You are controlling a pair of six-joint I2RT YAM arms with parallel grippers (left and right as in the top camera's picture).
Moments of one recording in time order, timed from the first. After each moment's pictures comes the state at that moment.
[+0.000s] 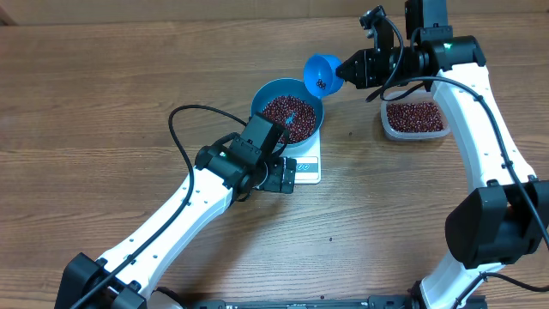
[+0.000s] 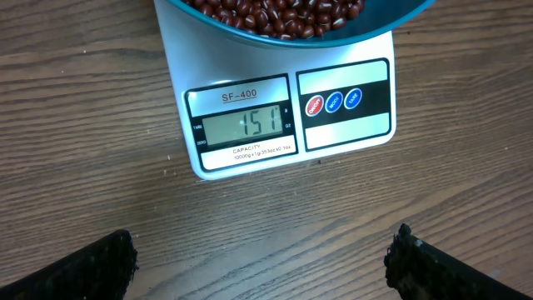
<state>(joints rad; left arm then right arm) -0.59 1.51 1.10 -0.77 0.02 -0.44 0.10 1.89 1.78 -0.90 -0.67 -0.03</state>
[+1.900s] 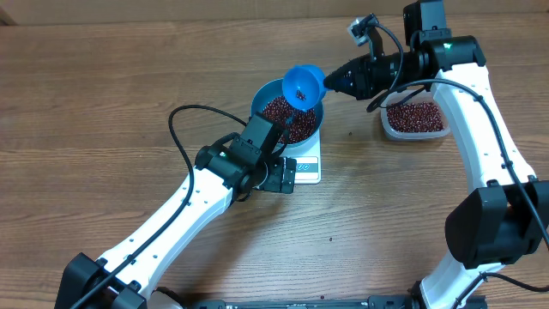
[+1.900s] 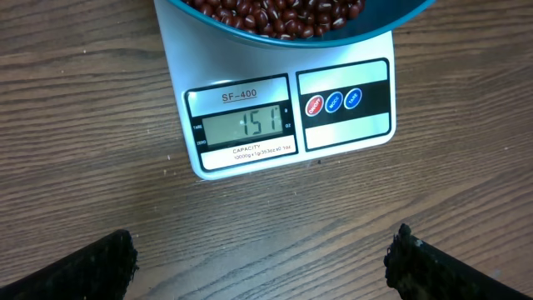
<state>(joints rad) -0.59 1.51 1.10 -0.77 0.02 -0.44 0.11 1.89 1.78 -1.01 -0.95 -0.28</state>
